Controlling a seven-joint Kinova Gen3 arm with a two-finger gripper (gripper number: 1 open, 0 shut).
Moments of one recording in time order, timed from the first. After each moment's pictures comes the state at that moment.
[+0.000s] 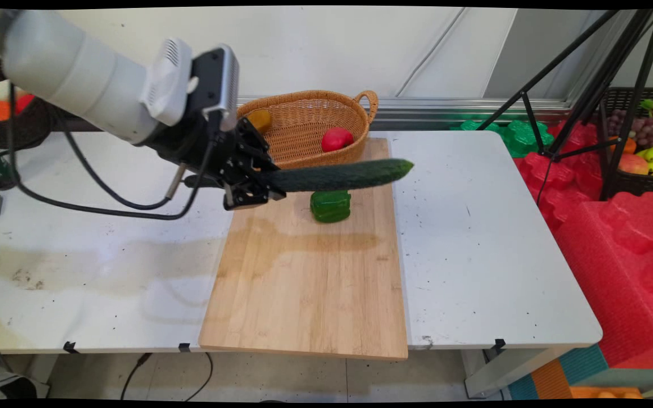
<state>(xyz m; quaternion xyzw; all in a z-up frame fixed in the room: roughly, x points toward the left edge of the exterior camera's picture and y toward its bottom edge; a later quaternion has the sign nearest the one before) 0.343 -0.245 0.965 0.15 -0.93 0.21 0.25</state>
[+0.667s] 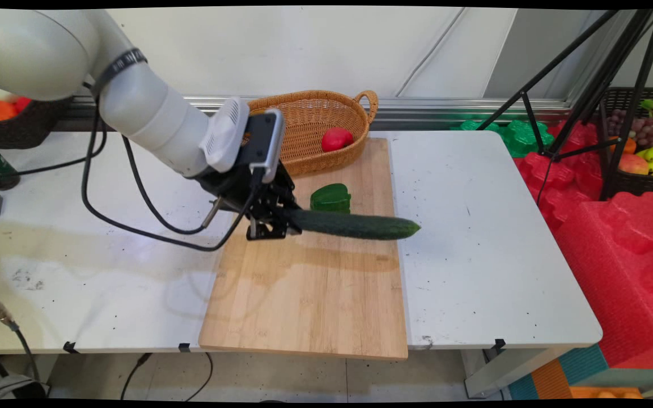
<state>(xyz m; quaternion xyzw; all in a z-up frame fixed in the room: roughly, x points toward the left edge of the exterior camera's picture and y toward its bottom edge) 0.319 -0.280 0.903 0.08 -0.96 0.16 0.23</state>
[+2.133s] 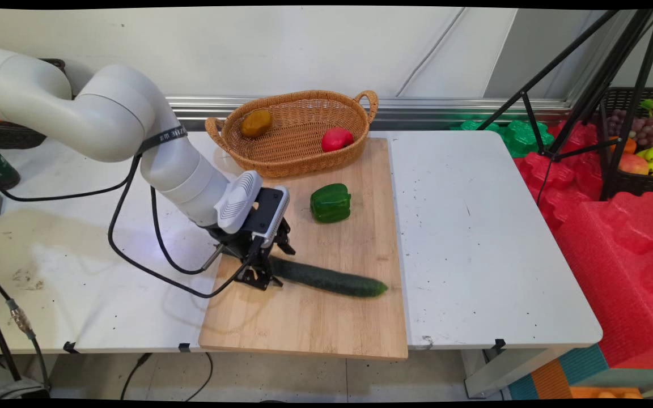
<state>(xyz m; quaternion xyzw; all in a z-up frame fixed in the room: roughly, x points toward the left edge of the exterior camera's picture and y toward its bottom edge) 0.318 -0.286 0.812 0.01 -0.98 0.11 0.18</state>
